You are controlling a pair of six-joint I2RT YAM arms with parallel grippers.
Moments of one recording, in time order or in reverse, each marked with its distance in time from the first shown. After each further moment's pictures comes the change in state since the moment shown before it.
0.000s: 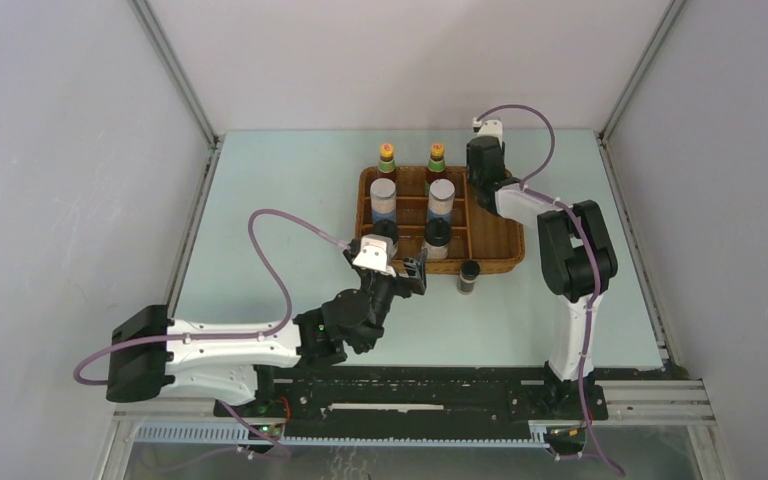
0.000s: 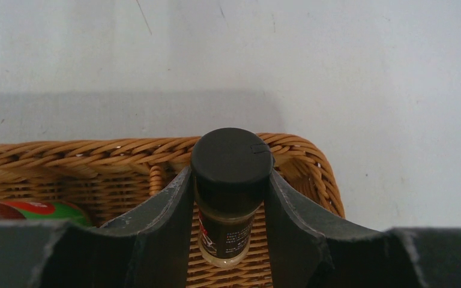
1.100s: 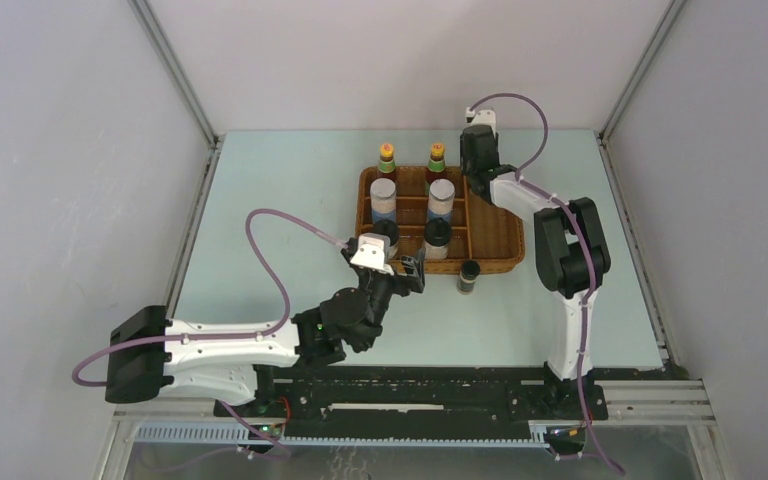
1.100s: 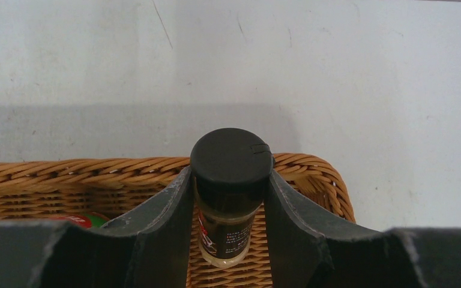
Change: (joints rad) left arm 0.008 -0.012 -0.006 0.000 0.000 0.000; right arm 0.020 0.042 0.151 -0.130 -0.003 0.013
